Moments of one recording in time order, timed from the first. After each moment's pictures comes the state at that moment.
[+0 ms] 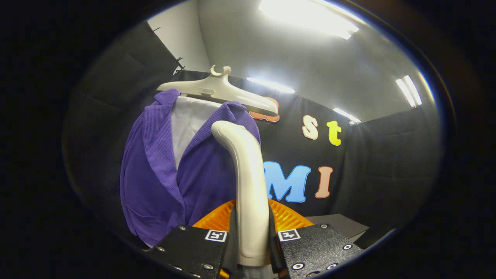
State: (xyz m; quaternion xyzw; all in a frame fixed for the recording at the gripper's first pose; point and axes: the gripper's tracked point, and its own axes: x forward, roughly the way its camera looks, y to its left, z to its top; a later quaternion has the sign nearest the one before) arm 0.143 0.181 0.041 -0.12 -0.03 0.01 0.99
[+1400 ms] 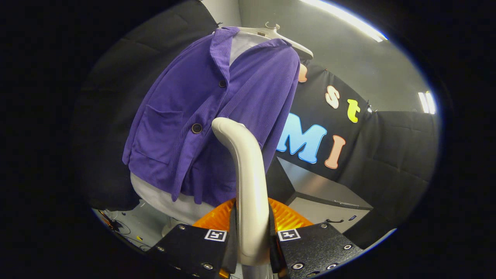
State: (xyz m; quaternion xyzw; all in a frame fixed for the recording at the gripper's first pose) arm 0.080 0.168 -0.195 -0.21 0.09 0.04 0.97
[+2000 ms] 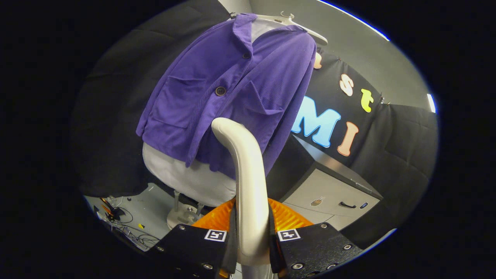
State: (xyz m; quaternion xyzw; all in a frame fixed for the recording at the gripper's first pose) arm 0.048 0.169 -0.281 -0.23 0.17 0.09 0.95
